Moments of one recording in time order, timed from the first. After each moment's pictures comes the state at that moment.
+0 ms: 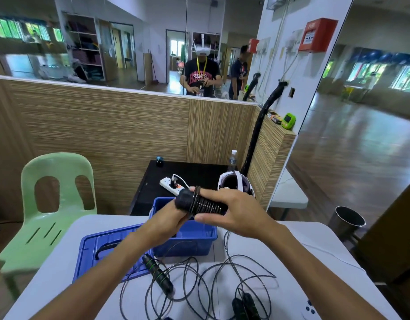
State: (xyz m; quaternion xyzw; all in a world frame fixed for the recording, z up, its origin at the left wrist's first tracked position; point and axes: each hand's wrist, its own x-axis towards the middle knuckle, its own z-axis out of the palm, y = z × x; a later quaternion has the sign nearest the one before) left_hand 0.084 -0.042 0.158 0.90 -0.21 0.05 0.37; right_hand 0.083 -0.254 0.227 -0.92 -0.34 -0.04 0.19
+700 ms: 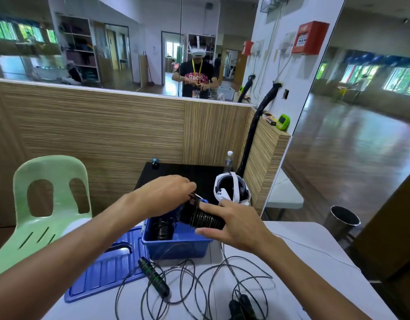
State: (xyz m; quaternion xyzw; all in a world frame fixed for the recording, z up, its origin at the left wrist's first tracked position) left_hand 0.102 -0.045 0.241 0.94 -0.32 0.10 -0.04; right_hand 0.071 -0.264 0.209 -0.94 -0.32 -0.08 0.09
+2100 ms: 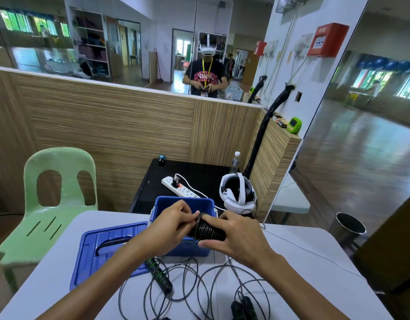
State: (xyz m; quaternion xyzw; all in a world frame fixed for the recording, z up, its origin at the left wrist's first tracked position) left_hand 0.050 -0.043 0.170 0.91 -0.19 0.08 0.36; right_hand 0.066 -0.253 0.176 -0.91 -0.34 -0.22 0.09
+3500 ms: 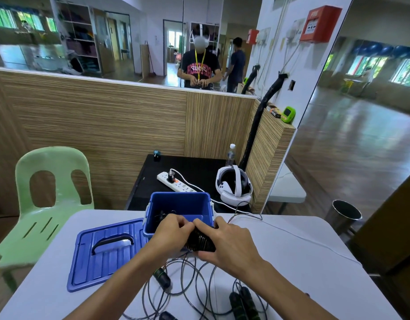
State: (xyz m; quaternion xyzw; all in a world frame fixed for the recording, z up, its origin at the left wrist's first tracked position) left_hand 0.046 -0.086 0.165 0.82 0.13 -0.07 0.55; right_hand 0.049 -0.247 0.151 -0.96 -0.28 -0.07 0.05
